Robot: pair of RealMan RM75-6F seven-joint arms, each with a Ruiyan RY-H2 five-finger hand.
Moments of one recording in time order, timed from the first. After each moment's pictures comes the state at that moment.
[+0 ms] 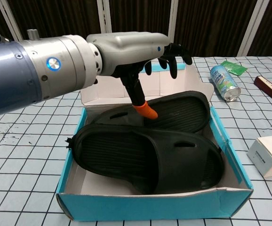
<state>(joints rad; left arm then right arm) -1.06 -1.60 -0.21 -1.92 0.88 1.10 0.77 0.02 -1.03 0.07 -1.69 -1.41 1.45 0.08</state>
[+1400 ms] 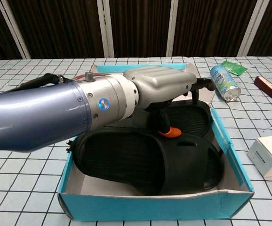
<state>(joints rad) -1.15 -1.75 -0.18 -1.71 0.87 1.01 0.74 0.01 -1.02 0.08 -1.68 -1.41 1.46 0.12</state>
